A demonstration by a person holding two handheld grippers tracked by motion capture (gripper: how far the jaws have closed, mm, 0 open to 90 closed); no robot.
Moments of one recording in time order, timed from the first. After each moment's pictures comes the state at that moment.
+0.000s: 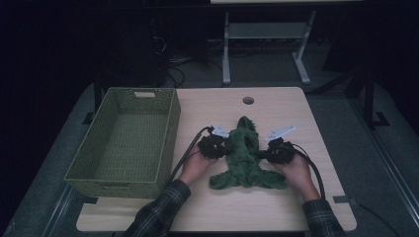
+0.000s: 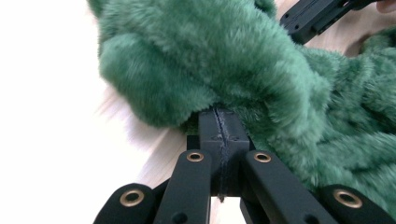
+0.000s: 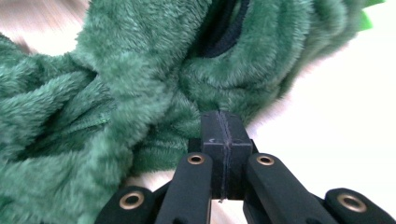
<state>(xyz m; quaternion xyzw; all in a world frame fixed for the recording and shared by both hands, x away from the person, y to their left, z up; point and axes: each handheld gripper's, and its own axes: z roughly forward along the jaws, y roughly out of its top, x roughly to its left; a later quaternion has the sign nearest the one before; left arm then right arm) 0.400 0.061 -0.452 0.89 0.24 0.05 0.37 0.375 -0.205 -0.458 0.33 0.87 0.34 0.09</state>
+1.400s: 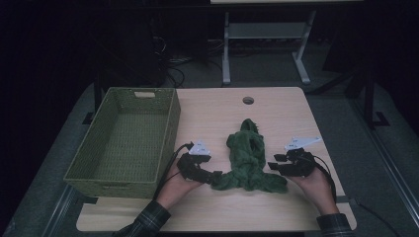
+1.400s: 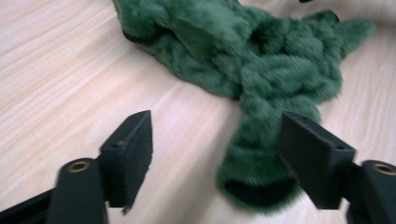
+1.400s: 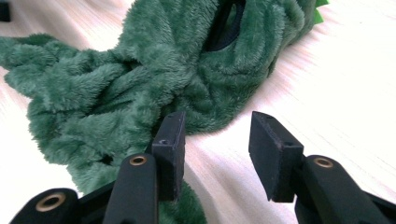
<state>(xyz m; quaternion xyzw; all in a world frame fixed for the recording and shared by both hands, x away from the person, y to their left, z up) 0.316 0.110 -0.432 0.88 0.27 0.07 0.39 0.322 -0.238 -0.436 0.38 0.84 0.37 0.10</state>
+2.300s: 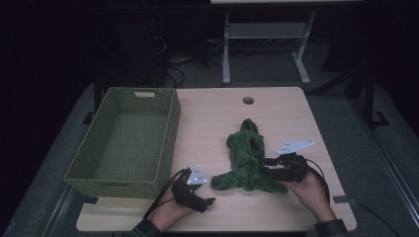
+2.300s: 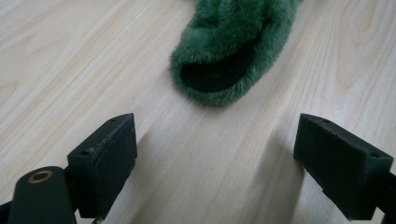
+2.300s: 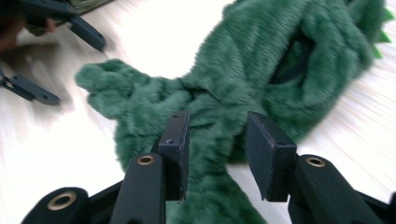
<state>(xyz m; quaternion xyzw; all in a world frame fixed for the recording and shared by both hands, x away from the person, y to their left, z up) 0.270 0.122 -0.472 0.90 0.23 0.09 0.35 0.303 -0.208 -0.419 0.33 0.85 0.40 0.08</state>
